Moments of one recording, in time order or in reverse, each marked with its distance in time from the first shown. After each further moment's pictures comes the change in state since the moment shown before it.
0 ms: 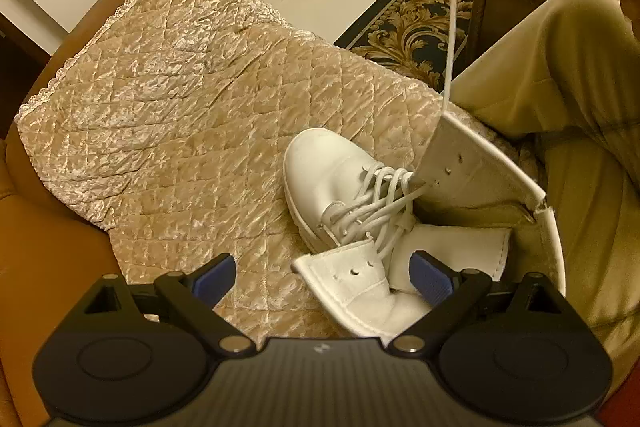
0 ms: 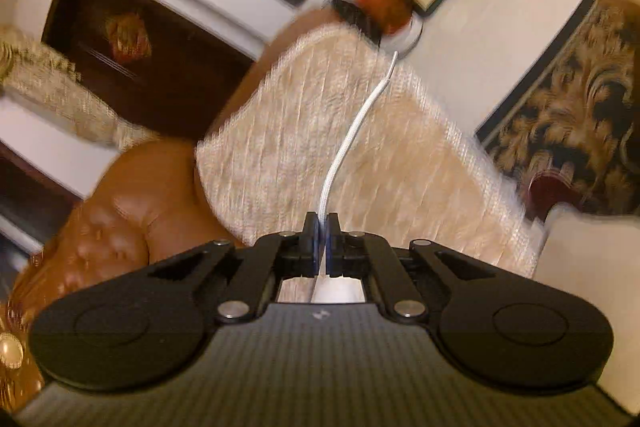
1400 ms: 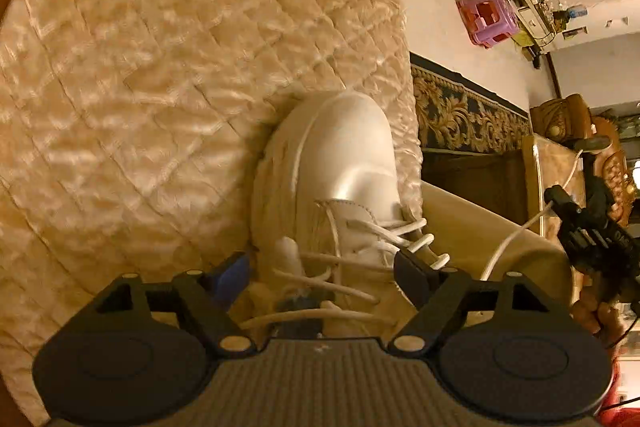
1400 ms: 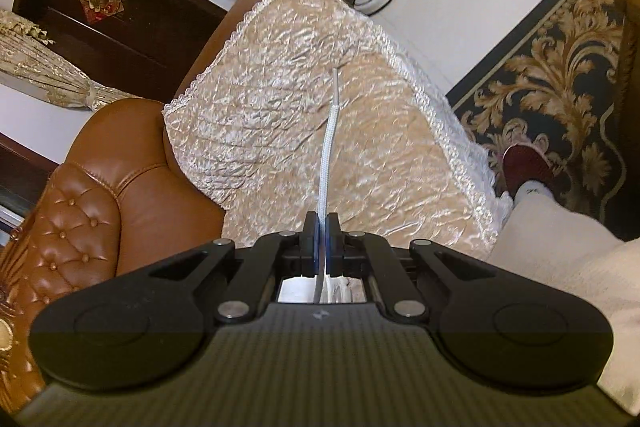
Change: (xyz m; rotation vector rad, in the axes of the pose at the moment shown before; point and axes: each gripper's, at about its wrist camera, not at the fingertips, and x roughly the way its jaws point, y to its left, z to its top) left arm 0.111 0.142 -0.085 -0.982 0.100 -0.695; right arm 0.024 -0.024 0.010 0.004 0.204 -0.068
